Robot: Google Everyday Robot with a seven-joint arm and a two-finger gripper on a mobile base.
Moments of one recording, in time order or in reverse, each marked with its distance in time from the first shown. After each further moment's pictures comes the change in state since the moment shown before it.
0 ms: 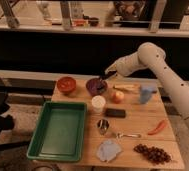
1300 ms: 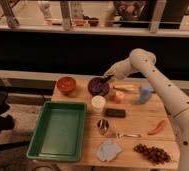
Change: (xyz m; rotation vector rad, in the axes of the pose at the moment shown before) arm 0.025 0.025 0.050 -0.070 0.044 -0.026
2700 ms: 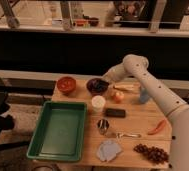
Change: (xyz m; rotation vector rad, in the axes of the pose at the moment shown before) arm 0.019 0.016 0.038 -0.046 0.059 0.014
